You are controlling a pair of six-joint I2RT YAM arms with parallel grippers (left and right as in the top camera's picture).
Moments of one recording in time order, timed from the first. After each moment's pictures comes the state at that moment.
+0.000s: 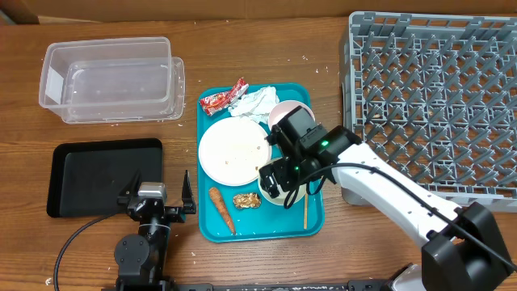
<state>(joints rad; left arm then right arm) -0.01 0.02 0.01 -0.08 0.02 0.00 0.65 1.65 1.17 -0.82 -0.28 0.20</state>
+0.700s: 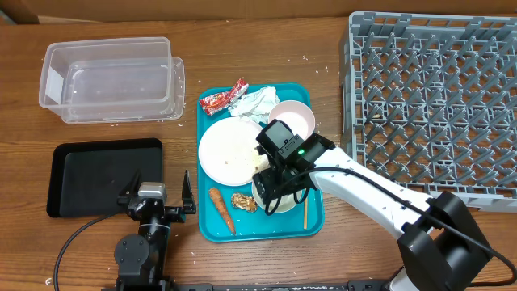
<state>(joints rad) -0.01 0.02 0.01 -0.08 0.02 0.00 0.75 1.73 1.18 -0.82 -0.18 0.36</state>
